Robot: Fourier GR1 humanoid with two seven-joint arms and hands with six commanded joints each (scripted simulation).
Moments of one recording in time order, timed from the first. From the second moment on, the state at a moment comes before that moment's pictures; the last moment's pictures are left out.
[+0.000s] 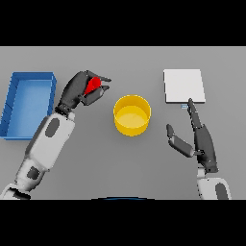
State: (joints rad) left arm -0.59 0.17 -0.25 -1.15 -0.34 0.07 0.03; right arm 0.12 -0.07 0.13 -1.74 0.25 -0.04 -0.10
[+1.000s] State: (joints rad) left arm -1.06 0.28 -0.86 -0.88 -0.87 -0.23 0.03; right arm 0.10 -0.05 0.12 -1.73 0.22 -0.04 -0.08
